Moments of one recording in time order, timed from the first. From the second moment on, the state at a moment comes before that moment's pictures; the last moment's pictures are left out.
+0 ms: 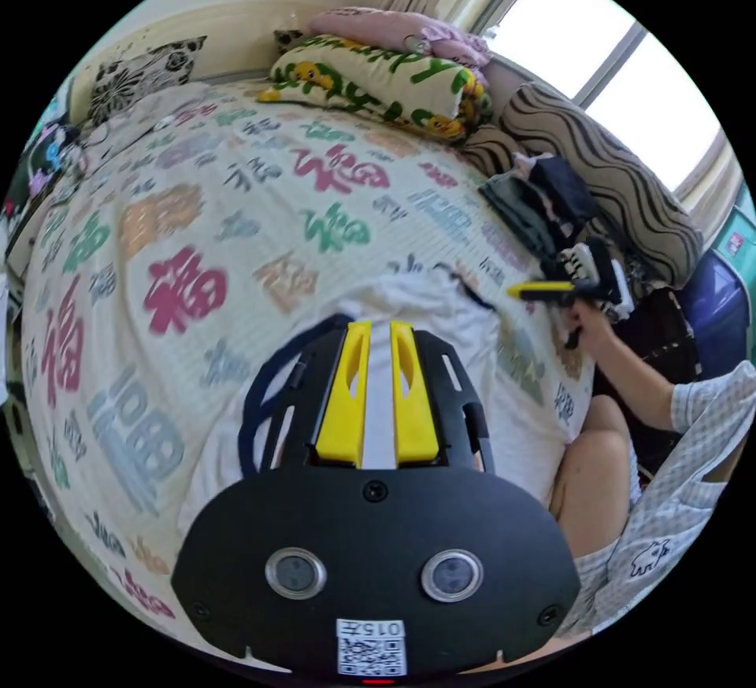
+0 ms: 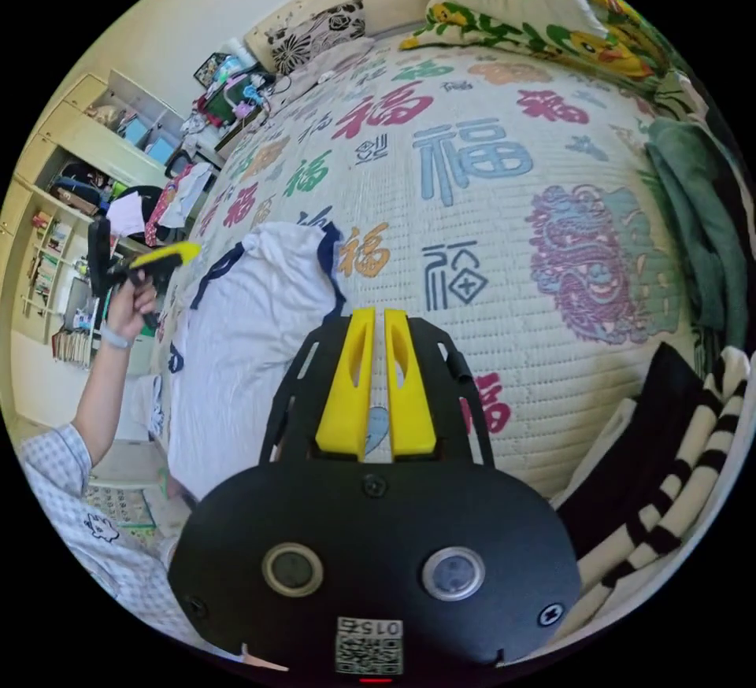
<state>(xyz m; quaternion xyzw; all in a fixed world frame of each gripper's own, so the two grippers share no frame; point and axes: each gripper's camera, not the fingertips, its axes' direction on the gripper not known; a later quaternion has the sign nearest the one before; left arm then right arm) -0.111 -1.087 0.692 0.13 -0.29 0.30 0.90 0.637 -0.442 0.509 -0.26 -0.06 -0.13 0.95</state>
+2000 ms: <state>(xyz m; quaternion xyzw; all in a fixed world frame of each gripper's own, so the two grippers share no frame) -0.275 -0.774 0.124 0.36 -0.31 -0.02 0.88 0.148 -0.092 0.625 -0.42 -0.31 -0.36 0.77</state>
